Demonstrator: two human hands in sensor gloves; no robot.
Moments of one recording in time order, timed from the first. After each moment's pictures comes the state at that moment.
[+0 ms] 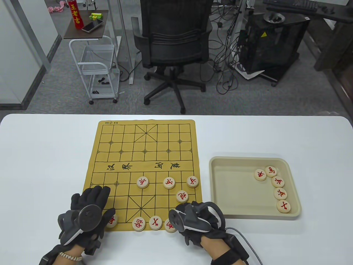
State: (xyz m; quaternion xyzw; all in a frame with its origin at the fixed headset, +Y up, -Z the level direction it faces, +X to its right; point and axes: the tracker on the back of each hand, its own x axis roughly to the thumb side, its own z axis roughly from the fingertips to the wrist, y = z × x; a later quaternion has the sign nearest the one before) left_hand -0.297 -0.744 -0.255 0.06 -0.06 0.09 0.99; right_hand 0.021 -0.776 -0.270 -0.23 -0.07 -0.97 0.10
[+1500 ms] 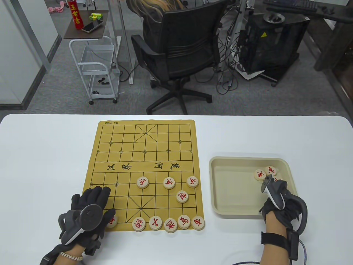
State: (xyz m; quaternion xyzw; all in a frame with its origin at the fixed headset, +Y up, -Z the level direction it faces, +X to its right) left_hand -0.297 -0.744 -0.255 0.05 -0.05 0.09 0.99; right_hand 0.292 -0.746 -0.308 0.34 -0.14 -0.92 0.13
